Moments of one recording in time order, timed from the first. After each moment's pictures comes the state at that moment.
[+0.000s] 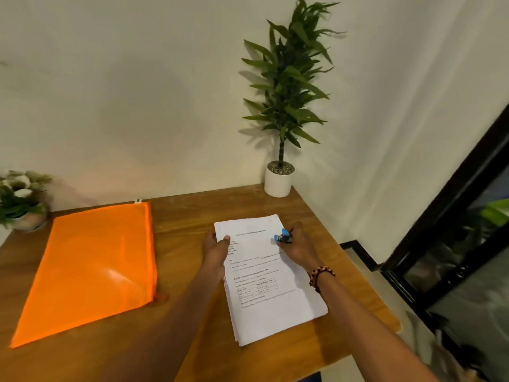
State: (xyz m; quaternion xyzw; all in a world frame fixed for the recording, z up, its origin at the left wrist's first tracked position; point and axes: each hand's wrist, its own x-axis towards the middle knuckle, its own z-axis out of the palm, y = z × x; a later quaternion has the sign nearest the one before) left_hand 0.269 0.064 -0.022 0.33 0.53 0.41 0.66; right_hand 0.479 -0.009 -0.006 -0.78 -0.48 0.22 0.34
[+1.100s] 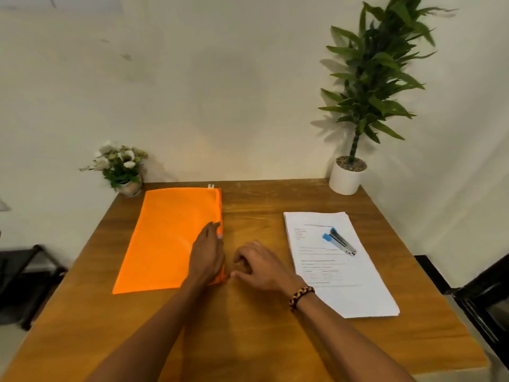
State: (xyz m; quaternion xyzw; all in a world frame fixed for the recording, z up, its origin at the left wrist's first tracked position) left_hand 0.077 0.054 -0.061 0.72 0.60 0.31 0.13; right_hand 0.263 -0.001 -0.016 -0.47 -0.85 0.14 0.17
